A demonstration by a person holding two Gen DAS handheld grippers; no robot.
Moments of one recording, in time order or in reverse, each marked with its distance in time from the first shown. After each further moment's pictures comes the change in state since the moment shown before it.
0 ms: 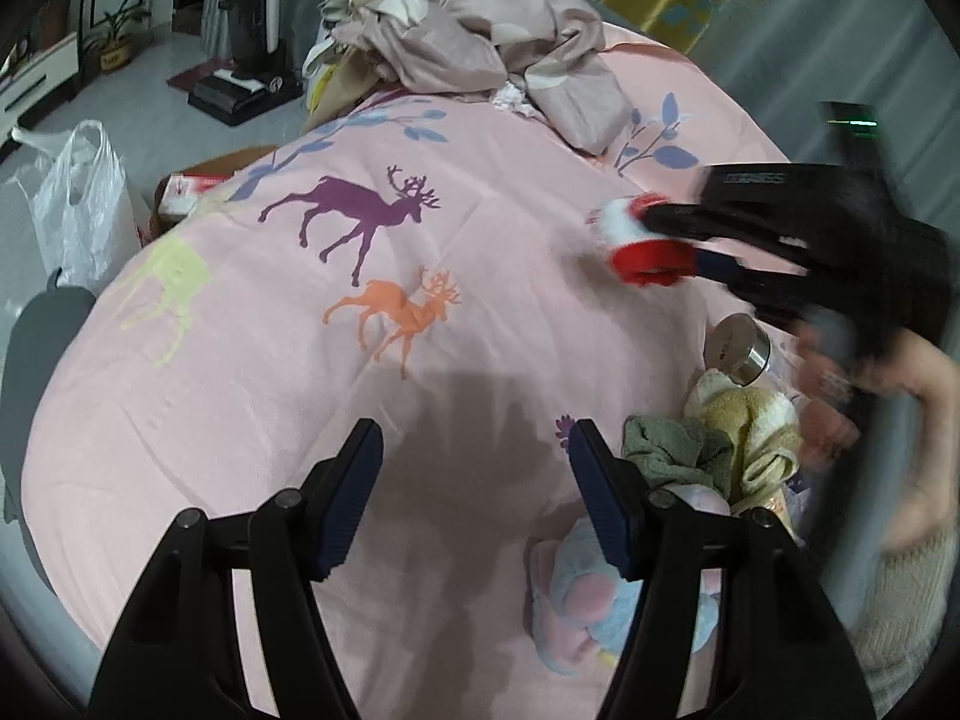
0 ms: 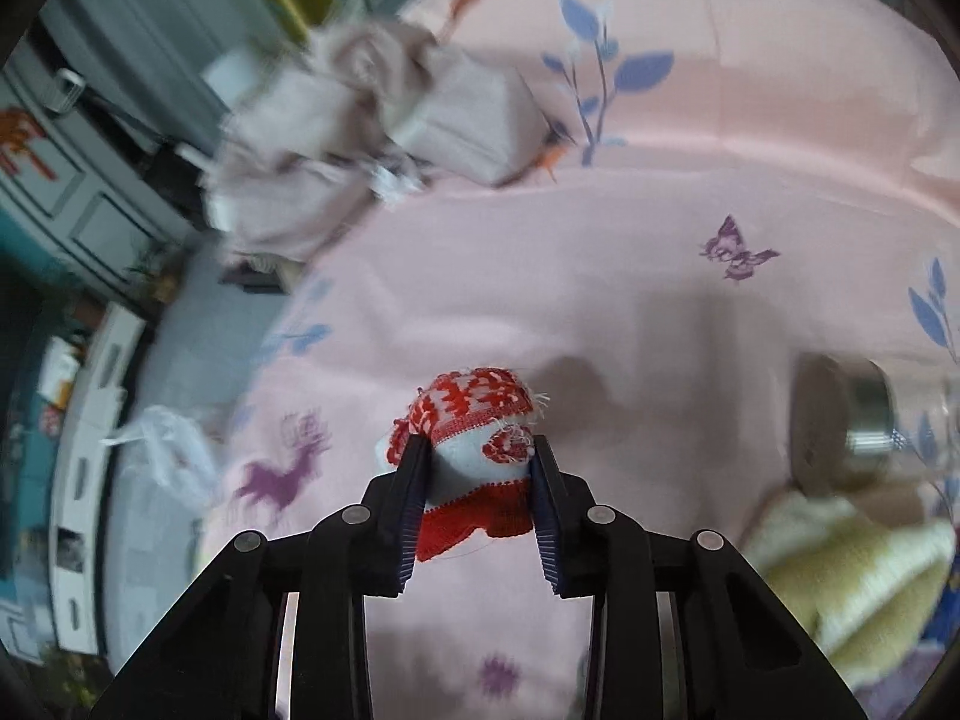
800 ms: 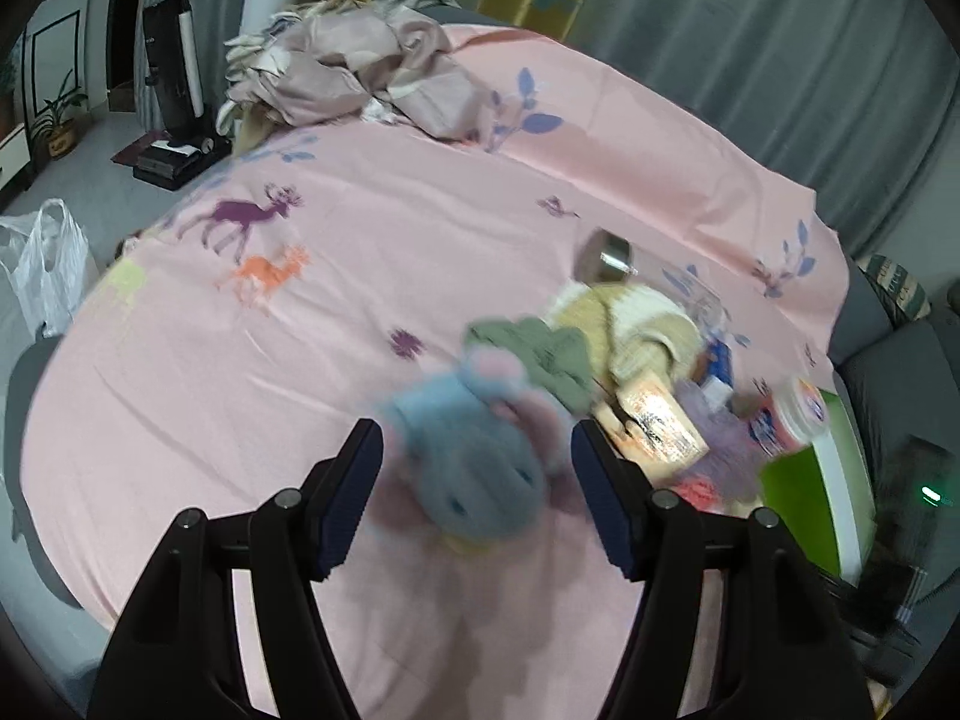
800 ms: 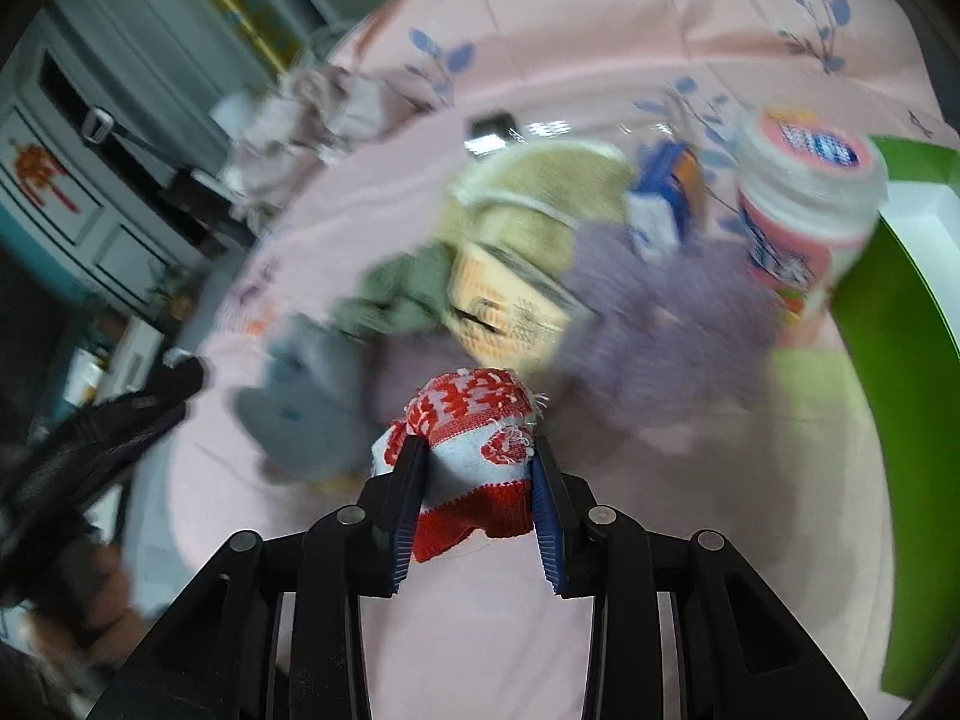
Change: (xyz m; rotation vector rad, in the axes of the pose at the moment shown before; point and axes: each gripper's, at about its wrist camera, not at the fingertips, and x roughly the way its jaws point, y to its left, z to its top) left arm -0.044 -0.098 -0.084 0.186 -0.044 -0.070; right arm -0.112 -0.147 -0.208 0.088 -0.015 -0.040
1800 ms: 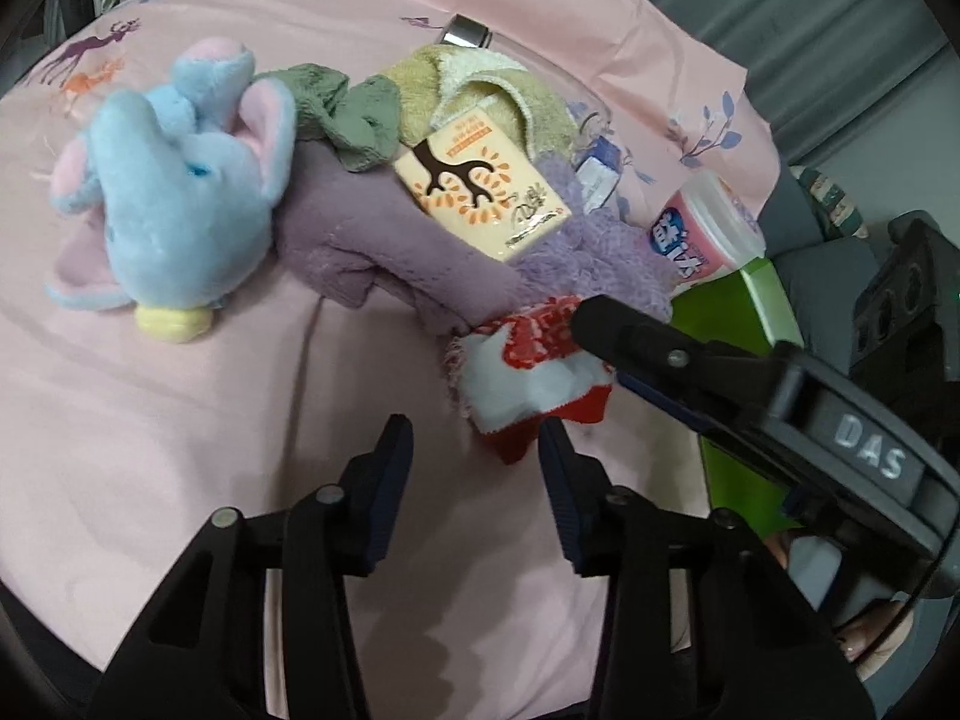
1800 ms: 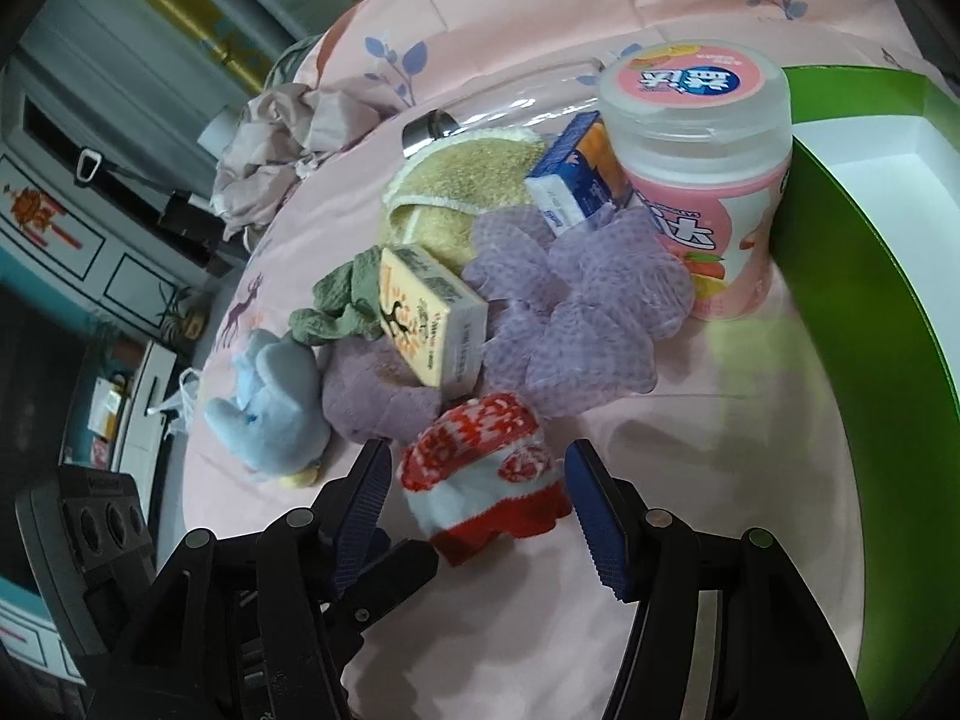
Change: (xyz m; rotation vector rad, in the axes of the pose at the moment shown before) left arm 0.063 -0.072 -0.077 -0.010 0.263 -0.232; right arm -0.015 -0.044 -0.001 0.102 -0.011 0.087
